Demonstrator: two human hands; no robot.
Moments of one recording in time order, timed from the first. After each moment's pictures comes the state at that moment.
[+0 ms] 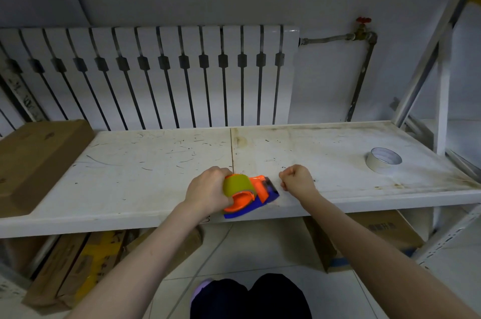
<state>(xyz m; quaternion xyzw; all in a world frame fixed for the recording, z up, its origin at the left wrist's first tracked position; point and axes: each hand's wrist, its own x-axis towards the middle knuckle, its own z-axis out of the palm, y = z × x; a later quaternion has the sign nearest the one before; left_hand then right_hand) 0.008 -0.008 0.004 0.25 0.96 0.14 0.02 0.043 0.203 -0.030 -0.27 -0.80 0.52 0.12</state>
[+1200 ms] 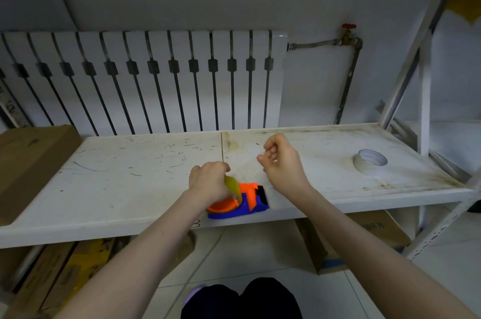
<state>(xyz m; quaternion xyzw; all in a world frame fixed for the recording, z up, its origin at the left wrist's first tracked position) 0.002 0.025 0.024 0.22 0.97 0.07 0.03 0.073 0.171 0.043 -0.06 -0.84 0.47 0.25</state>
